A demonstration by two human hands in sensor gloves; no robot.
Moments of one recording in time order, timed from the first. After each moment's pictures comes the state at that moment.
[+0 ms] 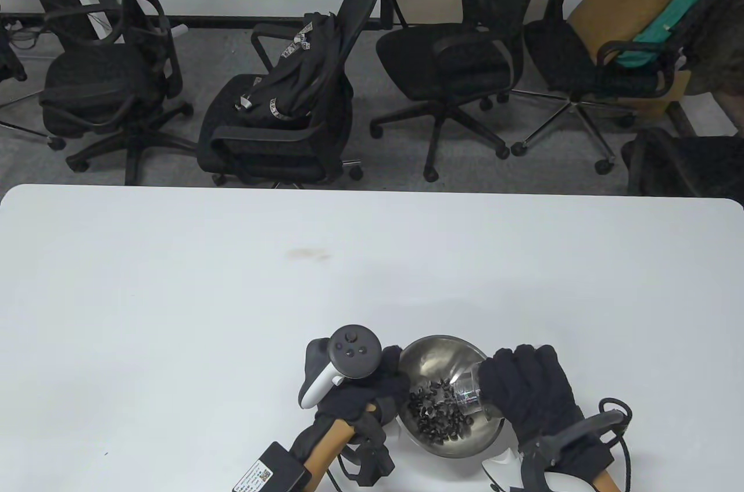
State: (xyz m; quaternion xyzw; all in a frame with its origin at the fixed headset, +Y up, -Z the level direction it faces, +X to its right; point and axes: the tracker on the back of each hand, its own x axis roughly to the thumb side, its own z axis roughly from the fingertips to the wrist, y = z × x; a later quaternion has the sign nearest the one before) left_hand -0.052 -0.708 -0.292 -0.21 -0.17 0.38 0.88; right_hand 0.181 -0.684 -0.198 -0.25 0.30 -0.86 0.34
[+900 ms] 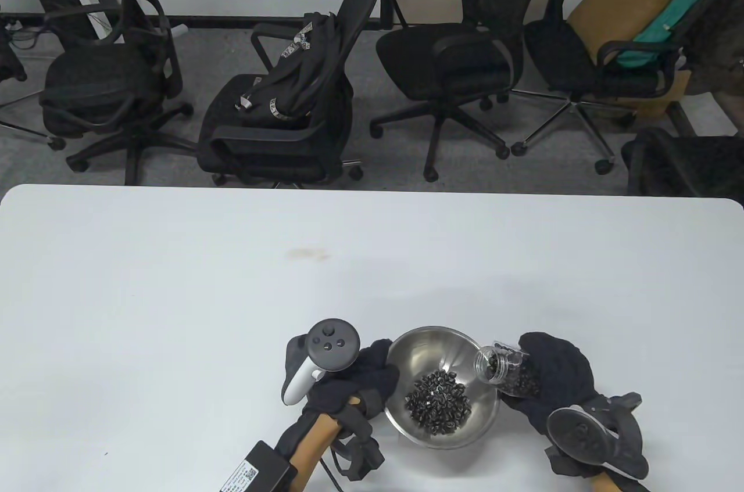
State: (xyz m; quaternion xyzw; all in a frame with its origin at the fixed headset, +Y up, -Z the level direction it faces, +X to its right) left_hand -0.076 -0.706 -0.300 -0.21 -0.17 0.45 0.85; right_hand 0.250 -0.677 -0.232 -0.16 0.20 -0.95 -0.15
